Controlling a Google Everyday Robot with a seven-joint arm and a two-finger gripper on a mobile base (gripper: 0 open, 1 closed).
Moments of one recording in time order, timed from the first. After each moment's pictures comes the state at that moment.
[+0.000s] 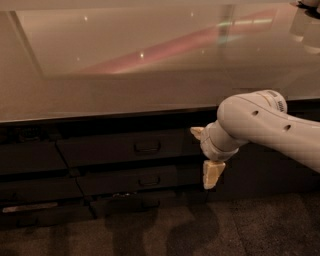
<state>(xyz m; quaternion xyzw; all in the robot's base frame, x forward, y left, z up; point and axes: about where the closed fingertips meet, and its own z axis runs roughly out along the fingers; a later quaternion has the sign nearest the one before) 0.521 -0.134 0.702 -0.75 0.63 -0.04 0.18</state>
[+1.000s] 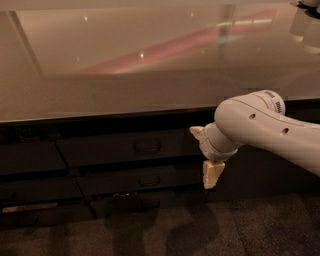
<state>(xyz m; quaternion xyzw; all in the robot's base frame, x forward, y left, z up) 0.521 -0.133 0.705 -0.75 0.63 -0.06 0.18</state>
